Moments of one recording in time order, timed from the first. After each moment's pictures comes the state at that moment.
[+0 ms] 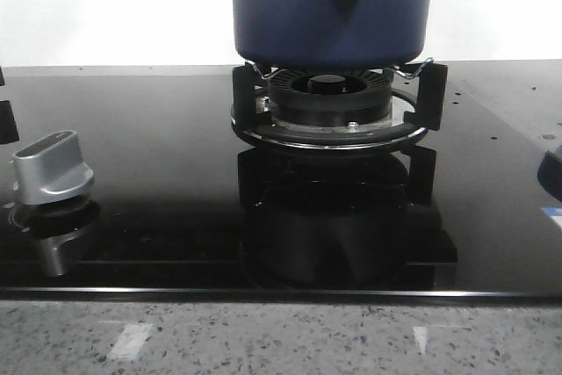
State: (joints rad) left arm -0.15 1.54 -1.63 -1.64 1.01 1.58; right arm -0.45 1.29 -1.32 0.53 1.04 -0.27
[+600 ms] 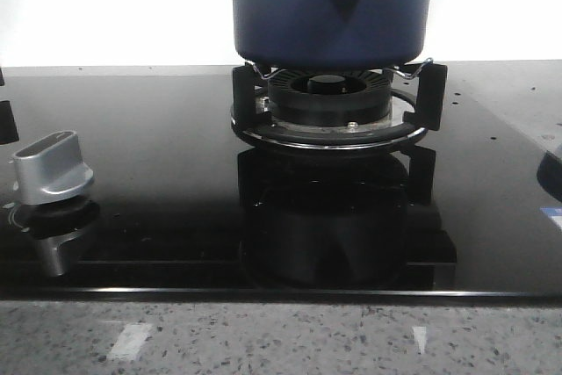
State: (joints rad) left arm 0.15 1.27 -1.62 -1.47 0.96 1.37; right arm -0.15 1.20 -1.32 1.27 0.82 -0.90
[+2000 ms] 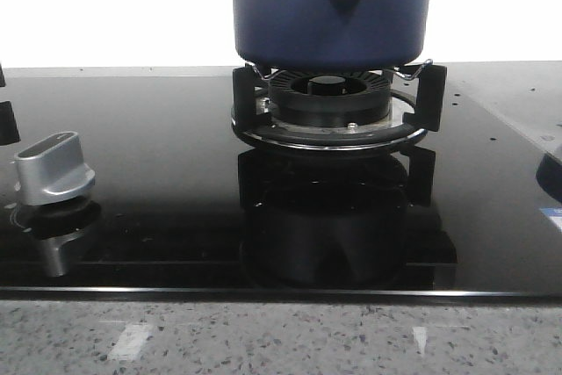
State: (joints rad) left arm -0.02 0.10 -0.25 -1.56 0.40 1.54; right arm 0.17 0.32 -0.24 1.04 0.12 -0.99
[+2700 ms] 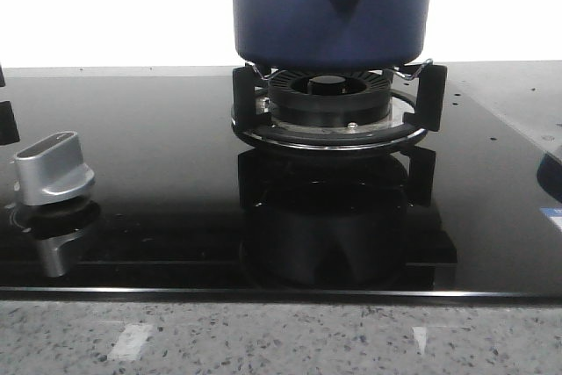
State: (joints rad) left arm -0.02 0.10 -0.24 -1.38 0.31 1.33; right arm 0.17 0.32 -0.24 1.04 0.12 -0.99
